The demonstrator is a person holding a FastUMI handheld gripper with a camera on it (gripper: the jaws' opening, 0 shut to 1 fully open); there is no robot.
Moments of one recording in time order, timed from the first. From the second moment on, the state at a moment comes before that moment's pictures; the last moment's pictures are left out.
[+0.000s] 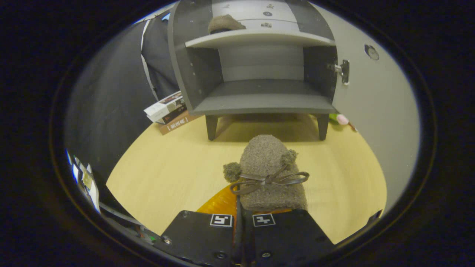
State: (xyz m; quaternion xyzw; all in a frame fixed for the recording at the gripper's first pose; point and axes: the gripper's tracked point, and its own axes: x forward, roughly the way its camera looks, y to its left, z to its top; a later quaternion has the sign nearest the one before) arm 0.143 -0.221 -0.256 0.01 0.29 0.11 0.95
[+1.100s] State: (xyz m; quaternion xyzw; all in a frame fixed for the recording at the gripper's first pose) arm 0.316 -0.217 0.096 0.00 0.03 0.09 1.00
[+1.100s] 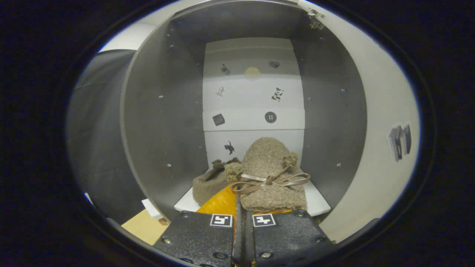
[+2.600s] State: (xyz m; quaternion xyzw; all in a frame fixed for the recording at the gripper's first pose) arm 0.440 -0.207 0.050 0.03 0.24 0.03 0.97
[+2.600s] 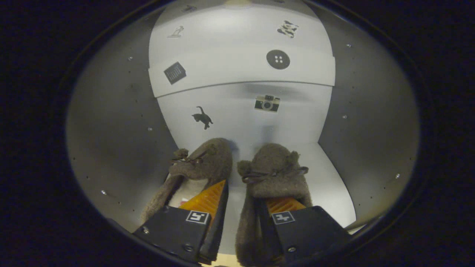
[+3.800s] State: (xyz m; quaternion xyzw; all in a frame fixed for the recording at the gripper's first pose) arm 0.000 -0.268 0.107 0.00 0.03 0.05 1.00
